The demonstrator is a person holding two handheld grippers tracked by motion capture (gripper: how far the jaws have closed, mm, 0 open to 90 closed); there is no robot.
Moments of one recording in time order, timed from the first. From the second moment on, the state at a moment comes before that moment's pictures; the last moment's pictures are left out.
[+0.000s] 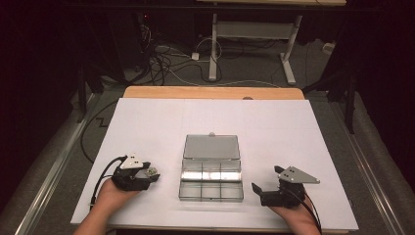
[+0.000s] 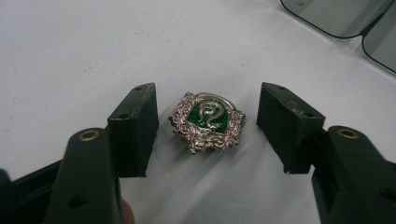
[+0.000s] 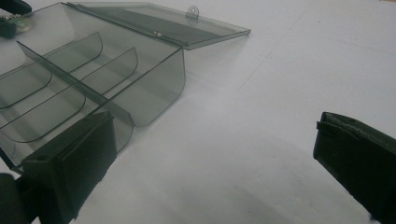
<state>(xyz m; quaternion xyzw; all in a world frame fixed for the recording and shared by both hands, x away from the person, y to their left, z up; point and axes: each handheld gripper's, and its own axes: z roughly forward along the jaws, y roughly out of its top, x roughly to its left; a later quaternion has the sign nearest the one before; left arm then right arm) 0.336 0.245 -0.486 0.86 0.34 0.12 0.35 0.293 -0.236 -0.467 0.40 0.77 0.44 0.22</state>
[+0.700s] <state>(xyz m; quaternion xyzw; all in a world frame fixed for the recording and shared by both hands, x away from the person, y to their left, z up) 0.332 0.246 -0.484 0.86 0.34 0.12 0.37 0.292 -0.238 -0.468 0.41 0.77 0.44 0.21</state>
